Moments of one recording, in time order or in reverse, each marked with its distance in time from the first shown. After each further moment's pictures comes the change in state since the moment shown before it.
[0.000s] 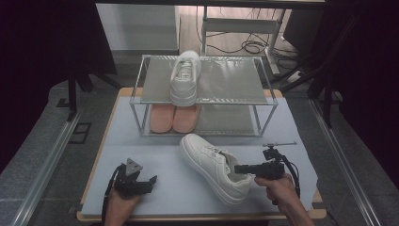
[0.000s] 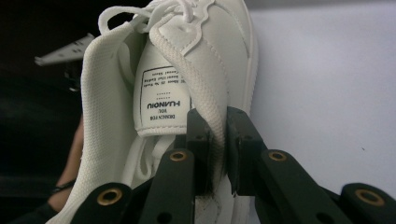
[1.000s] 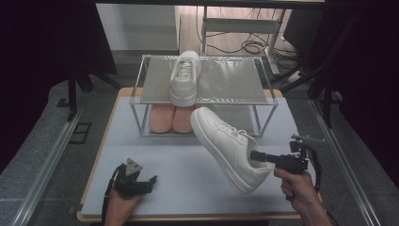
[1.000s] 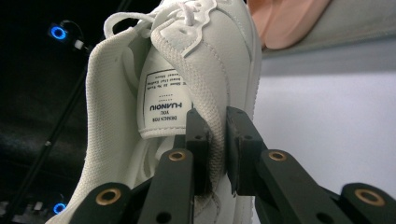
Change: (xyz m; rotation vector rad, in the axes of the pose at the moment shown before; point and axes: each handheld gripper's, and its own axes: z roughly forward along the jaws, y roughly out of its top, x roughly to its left) left arm 0.000 0.000 0.000 -0.003 0.000 0.001; right arm 0.014 0.011 -0.061 -0.223 0.208 0.074
